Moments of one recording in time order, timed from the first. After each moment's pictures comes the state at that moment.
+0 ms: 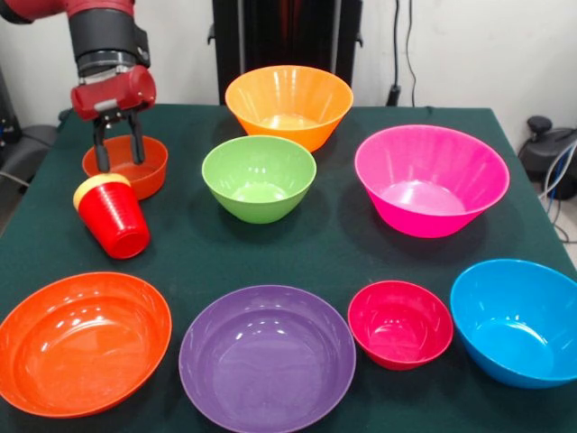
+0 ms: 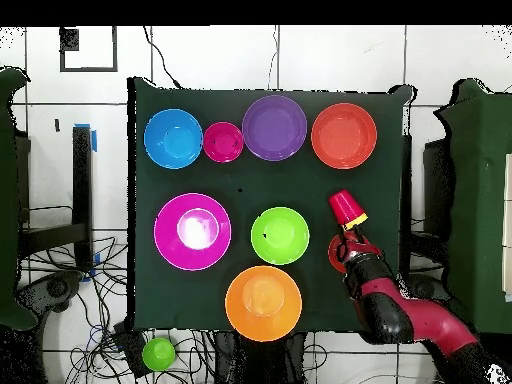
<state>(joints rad) -1.43 -0.37 0.69 2.00 -0.95 -0.19 1.87</state>
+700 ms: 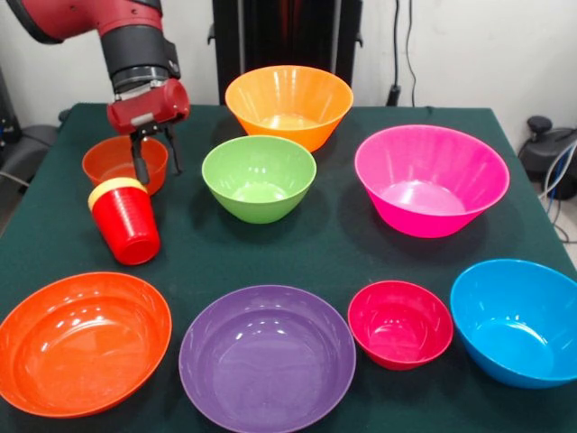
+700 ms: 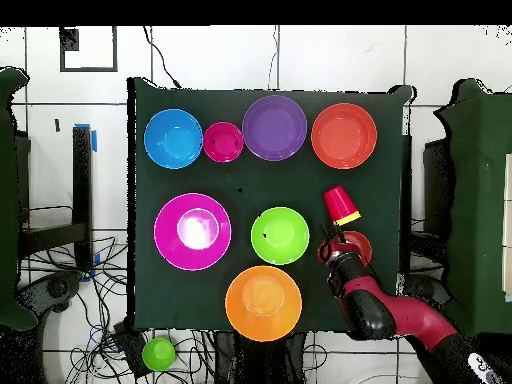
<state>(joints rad) -1.39 -0.30 0.65 1.99 -0.95 -0.22 1.87</state>
